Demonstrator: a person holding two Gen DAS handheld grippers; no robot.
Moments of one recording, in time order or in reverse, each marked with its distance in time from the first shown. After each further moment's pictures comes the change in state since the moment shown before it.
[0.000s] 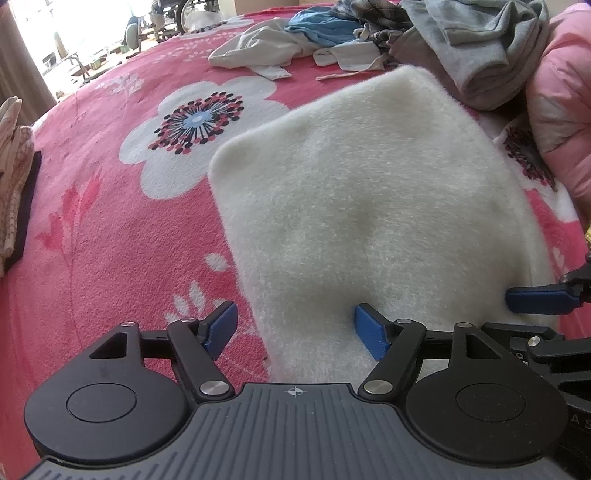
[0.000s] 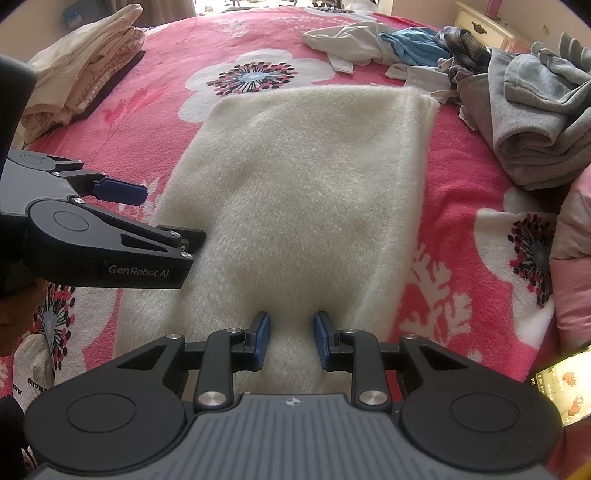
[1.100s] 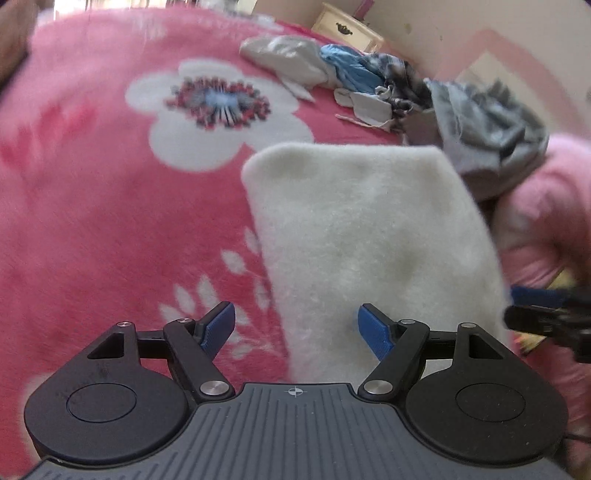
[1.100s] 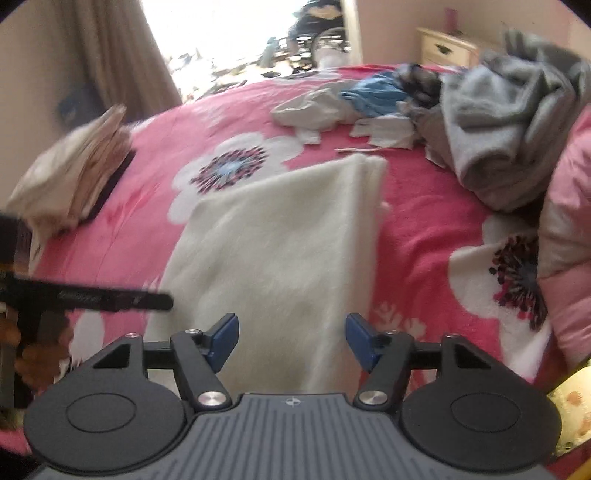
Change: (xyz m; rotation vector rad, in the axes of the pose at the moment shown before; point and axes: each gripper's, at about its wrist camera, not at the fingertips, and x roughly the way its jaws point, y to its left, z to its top) left arm 0.035 0.104 -0.018 -0.351 -0.082 -0.446; right arm -0.021 -0.061 0.009 0.199 -0.238 0.112
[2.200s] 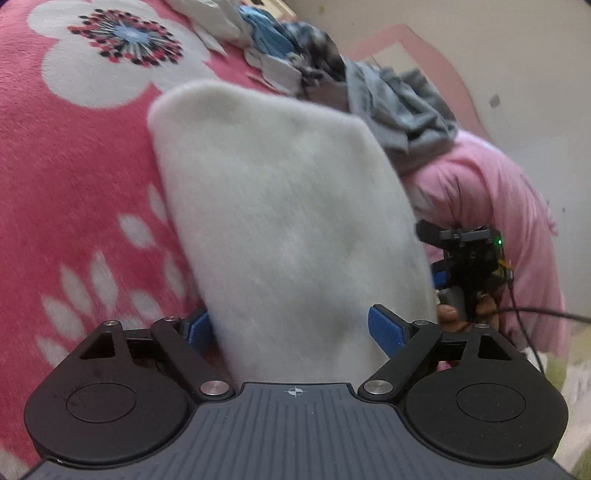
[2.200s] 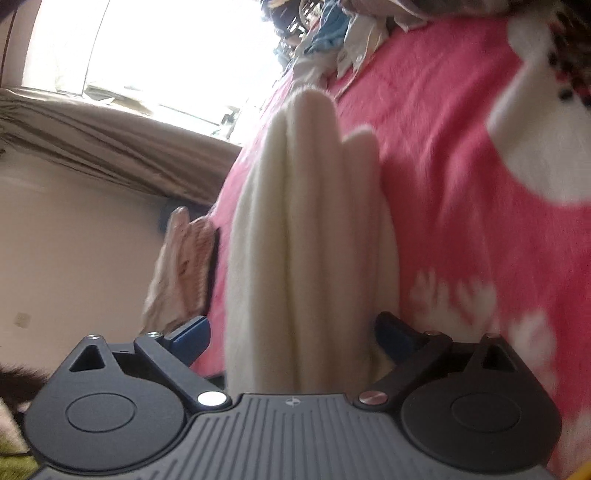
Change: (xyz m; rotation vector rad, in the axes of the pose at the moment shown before) left arm 0.030 0.021 -0.009 0.037 0.093 -0.410; right arm 0.098 -0.130 -0.026 0.531 0.049 0.655
